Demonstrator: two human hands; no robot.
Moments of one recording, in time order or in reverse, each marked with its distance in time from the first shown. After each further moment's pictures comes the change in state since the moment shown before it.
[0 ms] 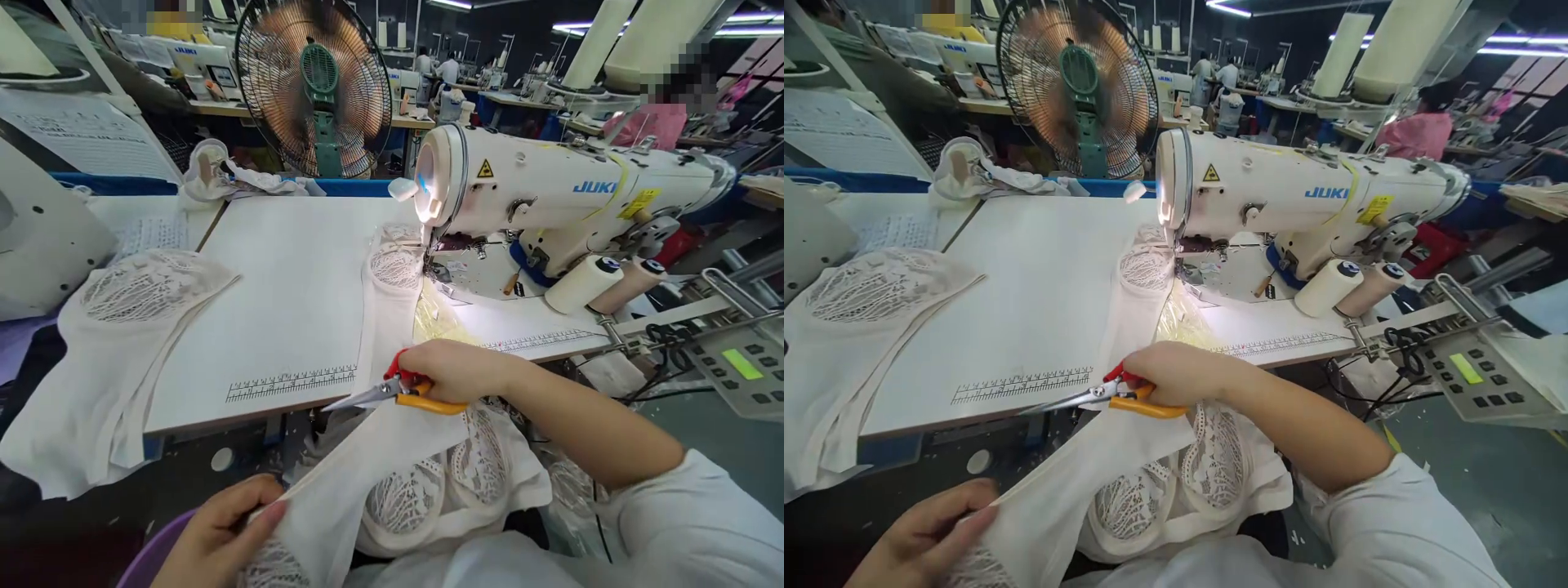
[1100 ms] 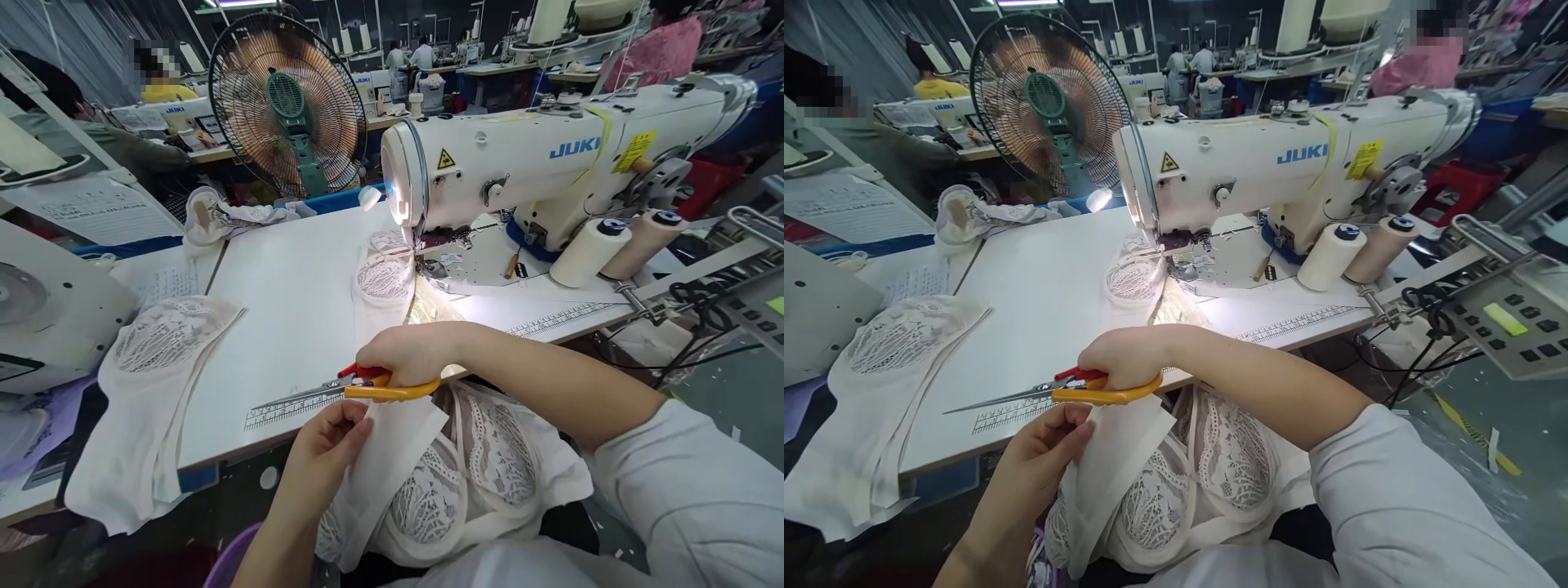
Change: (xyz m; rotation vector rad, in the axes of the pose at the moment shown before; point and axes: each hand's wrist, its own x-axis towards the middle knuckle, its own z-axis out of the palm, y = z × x) left_hand 0.064 0.060 0.050 -0.490 -0.087 -0.032; right_hand 0.038 -0.008 -0.031 0.064 -0.077 -0.141
